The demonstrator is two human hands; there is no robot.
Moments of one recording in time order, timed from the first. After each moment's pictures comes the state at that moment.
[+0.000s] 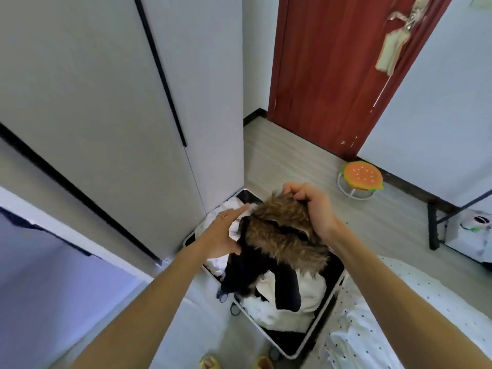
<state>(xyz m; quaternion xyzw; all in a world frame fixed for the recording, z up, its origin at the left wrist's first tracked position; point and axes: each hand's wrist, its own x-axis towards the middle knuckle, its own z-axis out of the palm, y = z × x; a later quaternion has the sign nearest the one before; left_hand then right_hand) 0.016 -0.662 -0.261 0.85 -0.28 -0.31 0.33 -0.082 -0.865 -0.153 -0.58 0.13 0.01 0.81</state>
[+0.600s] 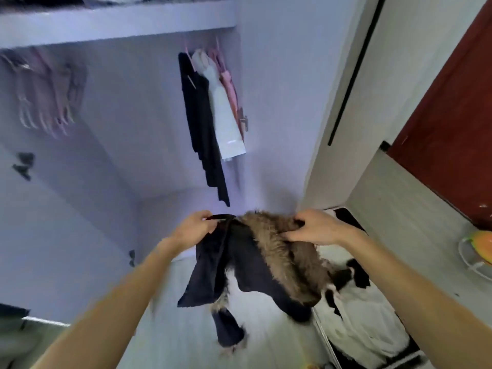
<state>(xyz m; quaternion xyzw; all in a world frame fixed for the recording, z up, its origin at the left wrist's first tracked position) -0.169 -0.267 -0.160 0.87 0.12 -0.19 0.44 -0.136 -0.559 -0.127 -0.91 -0.16 0.28 0.27</state>
